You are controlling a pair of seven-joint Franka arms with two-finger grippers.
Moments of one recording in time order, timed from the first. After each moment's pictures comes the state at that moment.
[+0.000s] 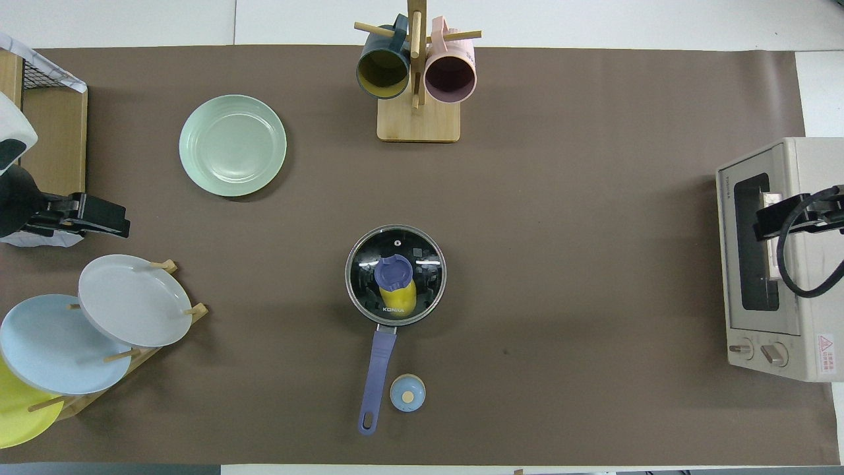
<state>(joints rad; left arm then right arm) -0.04 -0.05 -0.07 -1.64 -0.03 1.52 -0.01 0.08 -0.02 -0.10 -1.55 -0.07 1.42 -0.08</state>
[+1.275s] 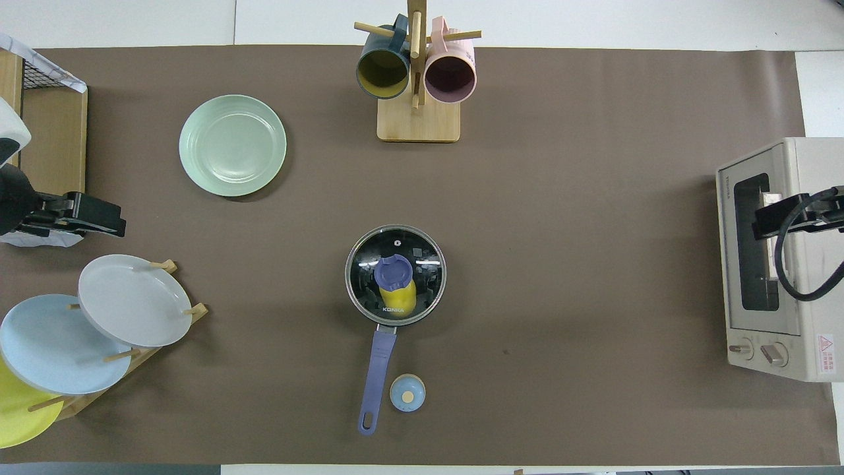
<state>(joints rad) -0.03 -0.05 -0.07 -1.64 -0.03 1.52 -0.01 0.02 -0.03 -0.03 -1.56 -0.06 1.43 -0.08</state>
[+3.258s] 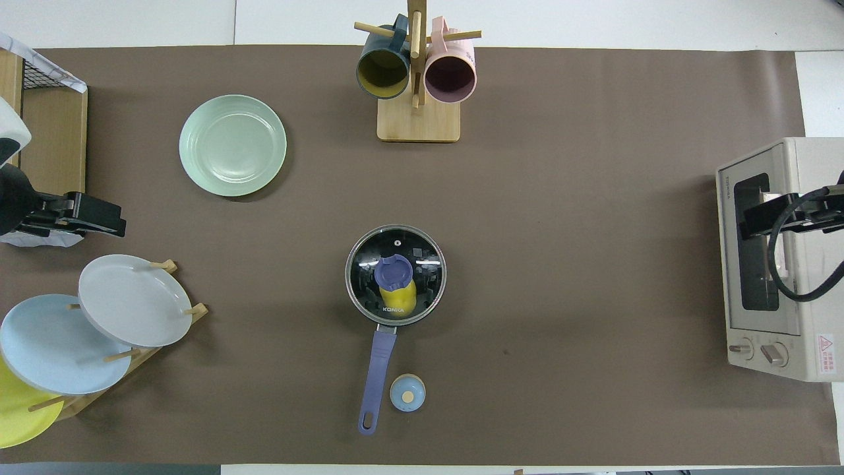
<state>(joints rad) -0.03 -0.05 -0.07 -1.64 -0.03 1.52 -0.01 0.01 -0.03 -0.02 -1.57 -0.02 1.43 -0.07</state>
